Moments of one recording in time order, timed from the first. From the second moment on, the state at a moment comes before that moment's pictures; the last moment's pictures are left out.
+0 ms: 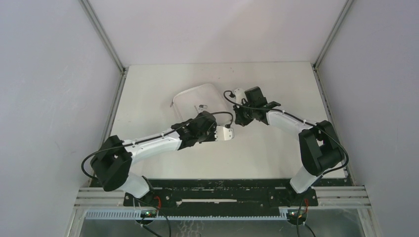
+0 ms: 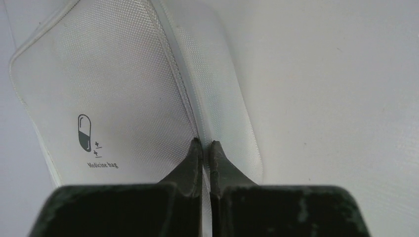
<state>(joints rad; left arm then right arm) -0.89 1.50 0.94 -0.27 -0.09 0.72 0.44 1.64 1.06 -0.33 -0.29 -0.12</state>
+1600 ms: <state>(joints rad) -0.69 1.26 0.81 -0.48 0.22 0.74 0.52 1.59 0.79 0.07 -0.67 -0.18</state>
